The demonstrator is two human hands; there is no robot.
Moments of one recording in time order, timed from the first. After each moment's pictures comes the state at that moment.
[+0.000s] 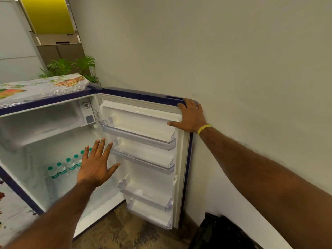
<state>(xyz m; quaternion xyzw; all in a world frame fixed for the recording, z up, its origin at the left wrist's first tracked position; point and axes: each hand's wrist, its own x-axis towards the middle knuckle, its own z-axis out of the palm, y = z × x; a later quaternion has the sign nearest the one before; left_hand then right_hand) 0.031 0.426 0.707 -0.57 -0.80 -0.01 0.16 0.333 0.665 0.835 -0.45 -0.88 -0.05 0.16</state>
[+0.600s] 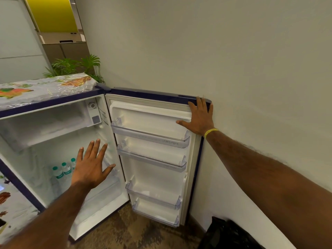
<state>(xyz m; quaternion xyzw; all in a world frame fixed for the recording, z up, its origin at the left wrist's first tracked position) -0.021 0.415 0.707 -0.57 -0.81 -0.01 0.14 0.312 0.684 0.817 -0.49 -0.85 -0.06 0.19</state>
